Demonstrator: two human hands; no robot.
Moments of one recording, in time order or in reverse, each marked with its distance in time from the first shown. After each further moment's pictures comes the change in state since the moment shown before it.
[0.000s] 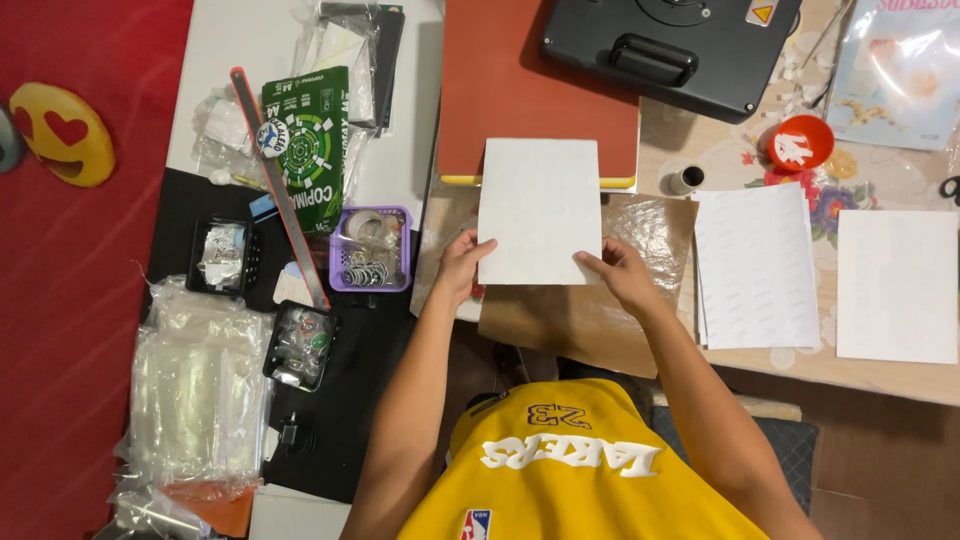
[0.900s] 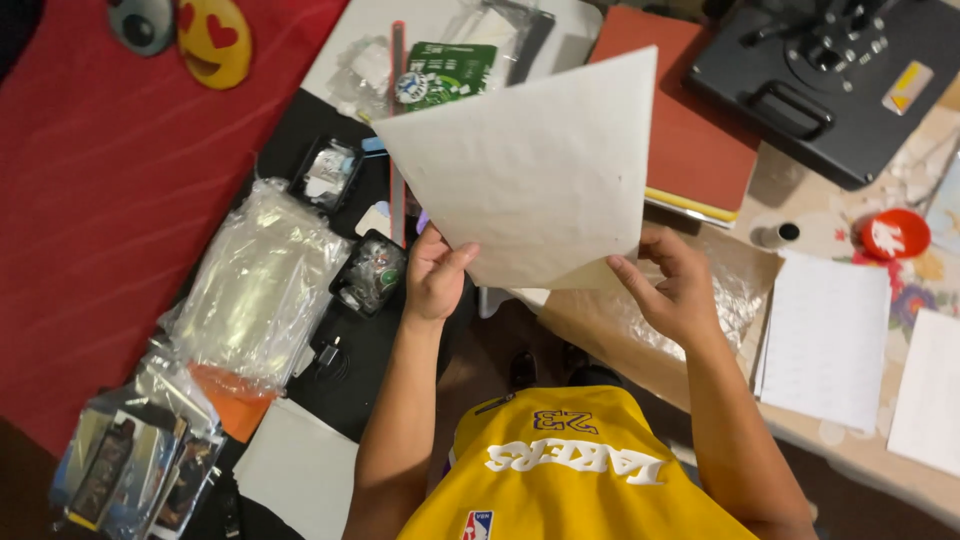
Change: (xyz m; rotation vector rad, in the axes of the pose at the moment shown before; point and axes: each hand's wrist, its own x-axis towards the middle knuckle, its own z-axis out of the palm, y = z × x) left_hand -0.243 0.148 -0.084 -0.208 -0.117 0.915; right_hand -0.124 -0.112 0.091 -0.235 -0.269 -0.744
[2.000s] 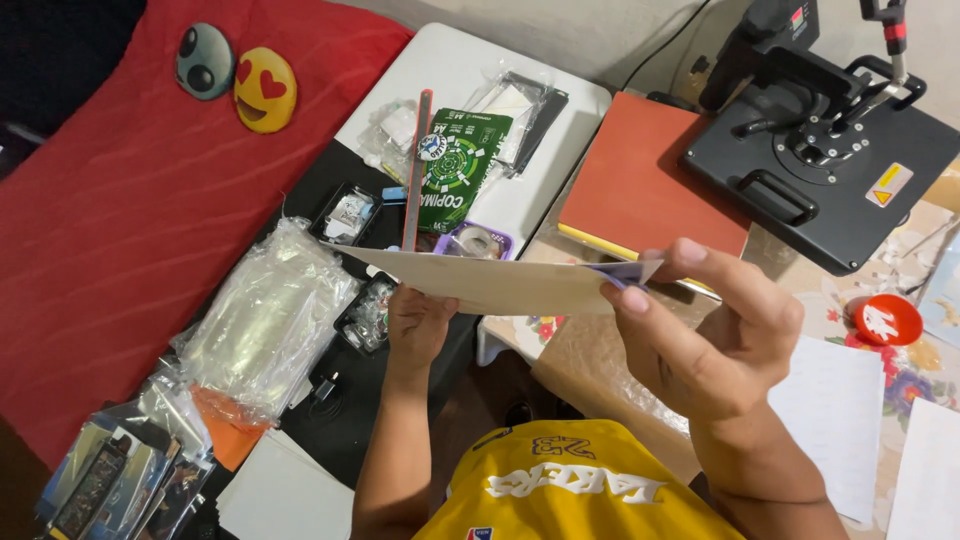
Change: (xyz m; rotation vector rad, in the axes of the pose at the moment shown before) left_hand -0.013 -0.002 -0.017 0.079 0.124 0.047; right_hand 0.065 -0.166 -0.027 -0.391 0.280 -1.052
